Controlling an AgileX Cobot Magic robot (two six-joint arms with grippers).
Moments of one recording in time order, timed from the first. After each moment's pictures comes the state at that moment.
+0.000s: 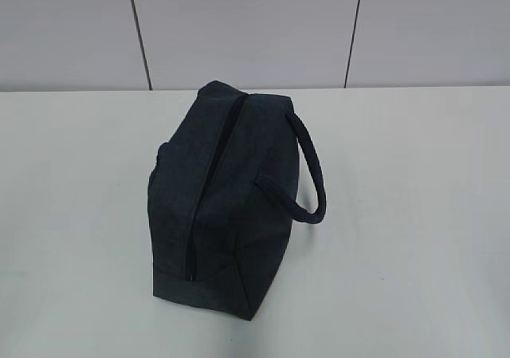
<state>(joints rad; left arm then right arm) 0.00 -0.02 -0.53 -0.12 1.11 0.11 0.04 -0.02 -0.49 -0.08 1.15 -0.03</state>
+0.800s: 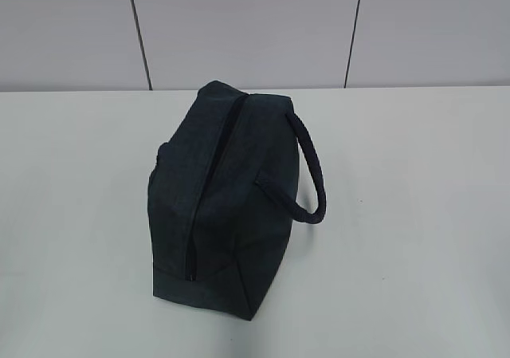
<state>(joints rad) 0.00 -0.02 -0.53 -0.12 1.11 0.11 0.04 -0.02 -0.49 -0.08 1.15 -0.03</state>
